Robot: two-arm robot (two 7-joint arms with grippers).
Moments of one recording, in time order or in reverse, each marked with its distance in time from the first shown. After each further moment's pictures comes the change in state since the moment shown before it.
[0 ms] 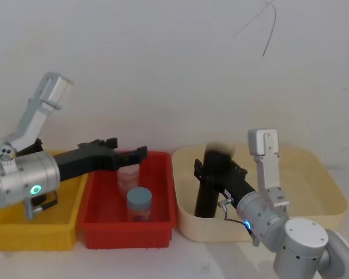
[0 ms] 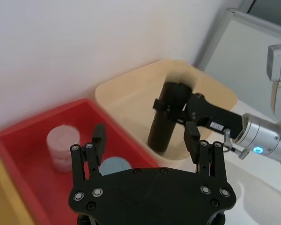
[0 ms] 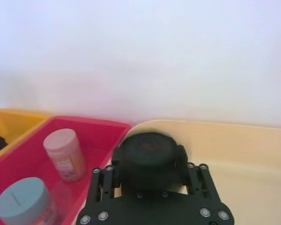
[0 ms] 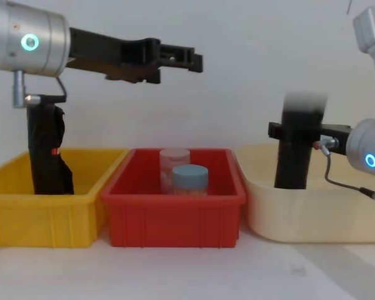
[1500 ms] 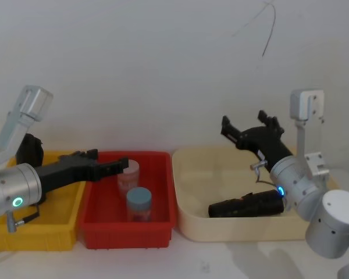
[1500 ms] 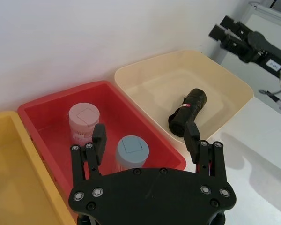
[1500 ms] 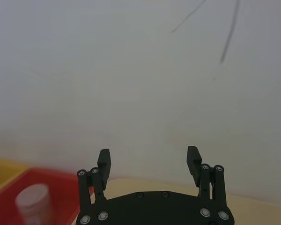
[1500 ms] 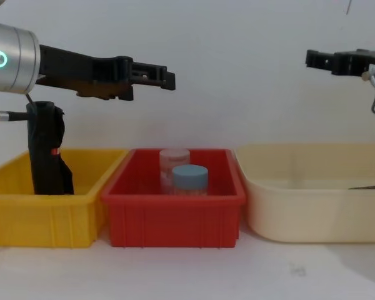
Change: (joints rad) left arm 0.068 0.042 -0.043 -0.045 -0.023 0.021 0.051; right arm 0.022 0.052 0.087 -0.118 -0.046 -0.043 0.015
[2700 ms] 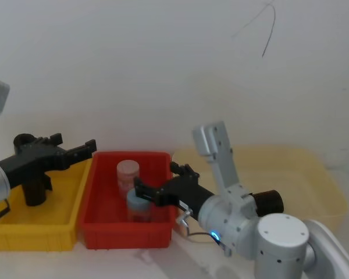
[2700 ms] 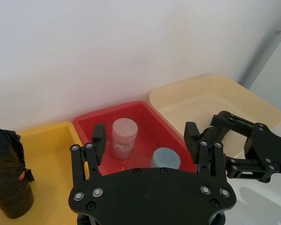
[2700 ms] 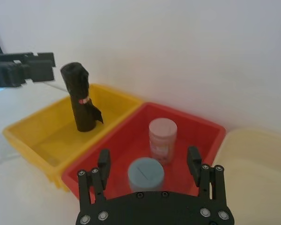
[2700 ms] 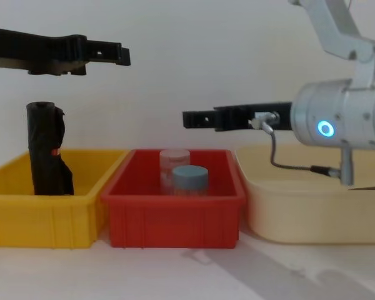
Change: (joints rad) left arm 0.096 0.046 -0.096 -0.097 0.002 -0.097 0.095; right arm -0.095 -0.049 -0.209 -0.187 -0.015 0.310 0.079
